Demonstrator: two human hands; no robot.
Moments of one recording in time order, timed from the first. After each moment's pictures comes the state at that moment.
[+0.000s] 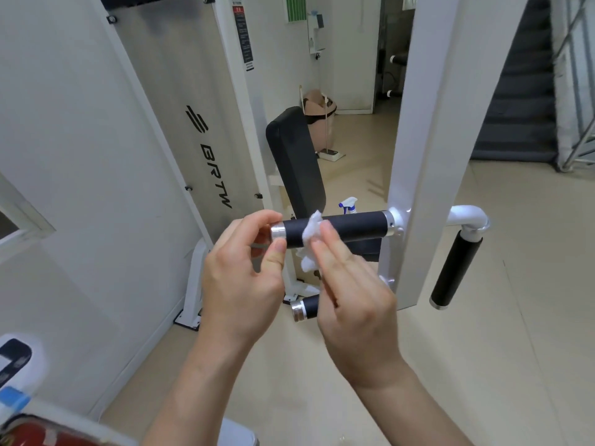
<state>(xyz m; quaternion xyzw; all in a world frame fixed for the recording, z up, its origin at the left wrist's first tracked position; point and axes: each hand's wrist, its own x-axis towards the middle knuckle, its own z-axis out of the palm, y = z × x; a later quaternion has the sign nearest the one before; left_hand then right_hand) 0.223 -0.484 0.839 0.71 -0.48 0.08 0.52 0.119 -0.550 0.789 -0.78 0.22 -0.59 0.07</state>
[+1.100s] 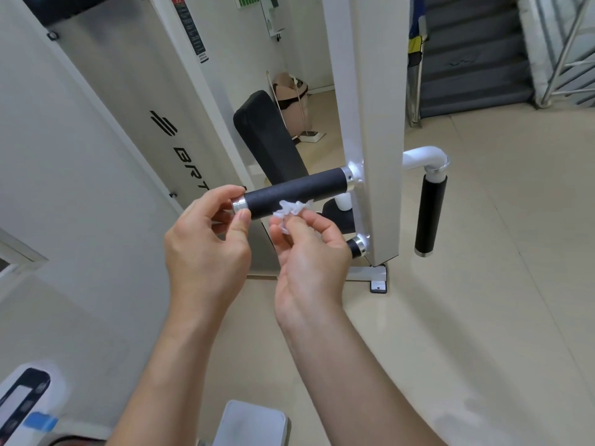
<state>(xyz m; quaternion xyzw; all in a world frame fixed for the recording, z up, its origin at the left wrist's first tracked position) 0.218 -0.481 0.849 0.75 -0.46 0.10 0.47 0.143 -0.522 0.834 -0.03 0.27 -0.53 0.80</state>
